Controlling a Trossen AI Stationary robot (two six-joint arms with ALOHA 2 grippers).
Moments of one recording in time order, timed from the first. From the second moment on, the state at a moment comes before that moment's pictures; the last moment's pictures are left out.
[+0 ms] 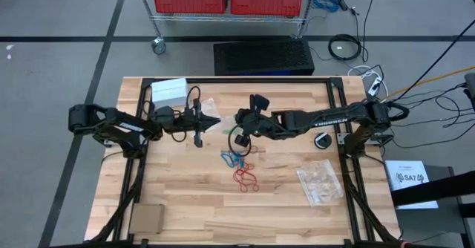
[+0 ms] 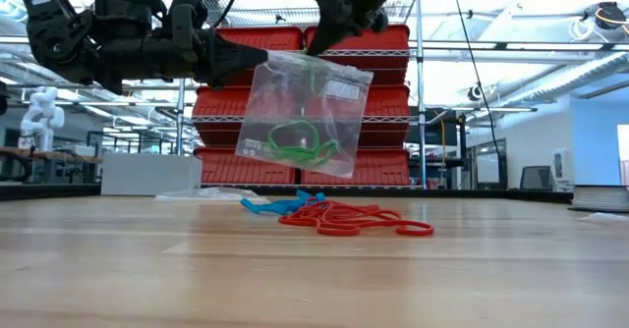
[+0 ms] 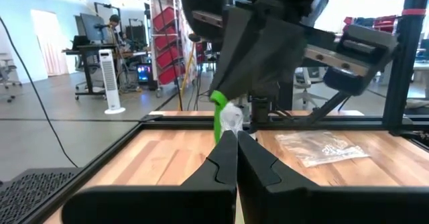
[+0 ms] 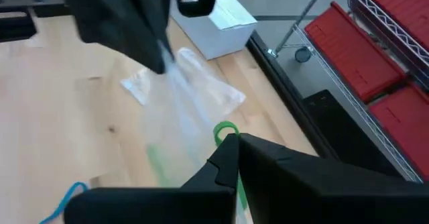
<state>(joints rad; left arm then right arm) 0.27 1.34 0.26 1.21 0.21 0.03 0.05 1.71 1.41 -0.40 0.58 0.10</state>
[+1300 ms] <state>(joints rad) 0.27 1.34 0.26 1.20 0.21 0.03 0.09 1.70 1.55 -0.50 0.71 0.06</state>
